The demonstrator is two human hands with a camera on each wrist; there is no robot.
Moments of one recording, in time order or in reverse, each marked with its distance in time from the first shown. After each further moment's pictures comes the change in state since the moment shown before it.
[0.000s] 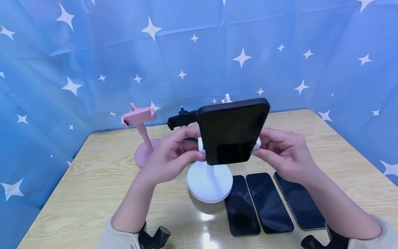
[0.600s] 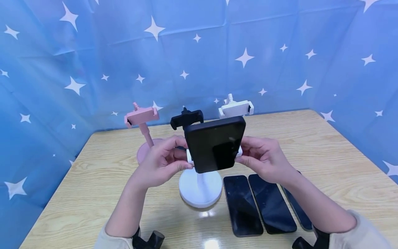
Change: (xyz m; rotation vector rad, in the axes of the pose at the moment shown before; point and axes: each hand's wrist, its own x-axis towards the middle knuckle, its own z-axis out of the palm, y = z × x) left_hand -0.027 -0.013 -0.021 0.036 -0.039 0.058; right_hand -0.004 0.023 0.029 0.082 -0.069 0.069
